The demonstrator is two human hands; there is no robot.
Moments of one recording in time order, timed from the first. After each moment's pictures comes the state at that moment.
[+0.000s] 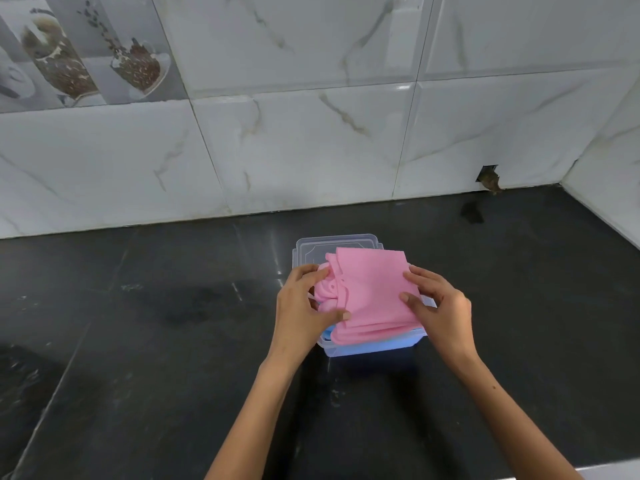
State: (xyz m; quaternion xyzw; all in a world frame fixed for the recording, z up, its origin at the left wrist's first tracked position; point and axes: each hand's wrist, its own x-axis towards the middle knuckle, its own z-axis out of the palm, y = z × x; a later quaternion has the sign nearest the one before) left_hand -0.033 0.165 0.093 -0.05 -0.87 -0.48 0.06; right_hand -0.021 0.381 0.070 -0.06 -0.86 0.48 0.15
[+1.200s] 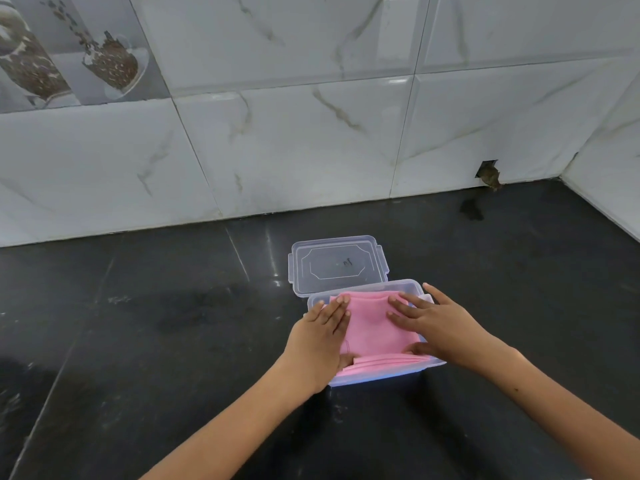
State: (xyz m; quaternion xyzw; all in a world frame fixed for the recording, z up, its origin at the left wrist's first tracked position) left_hand -0.047 0.179 0.072 -0.31 -0.92 0.18 -0.17; right_hand -0.053 0.408 0.058 0.26 -0.95 -0.13 -0.14
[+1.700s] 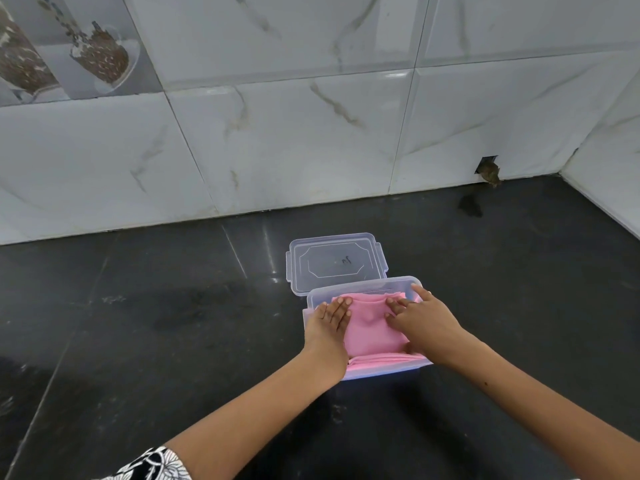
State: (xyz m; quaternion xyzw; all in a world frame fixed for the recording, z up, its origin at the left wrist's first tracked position) left_hand -0.062 0.201 0.049 -0.26 -0.90 0.27 -0.21; right_hand -0.064 0.382 0.048 0.22 -0.95 -0.17 -0.15
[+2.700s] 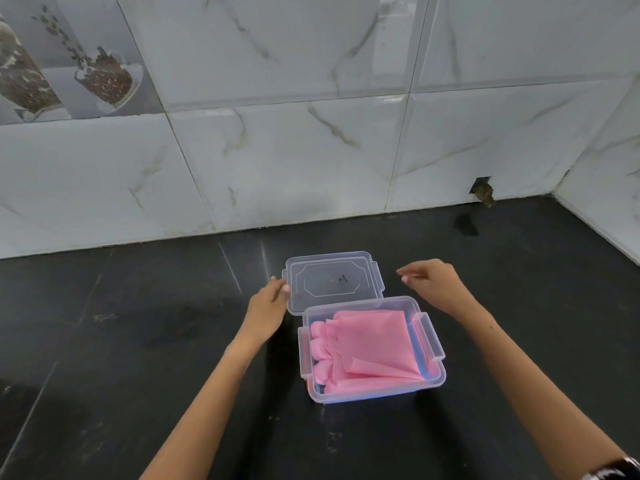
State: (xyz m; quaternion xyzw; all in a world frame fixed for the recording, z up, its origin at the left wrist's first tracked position) left_hand -0.125 0.127 0.052 0.00 -0.88 -0.46 -0.08; right_hand -0.130 0.423 0.077 -0.03 -0.94 0.34 -0.03
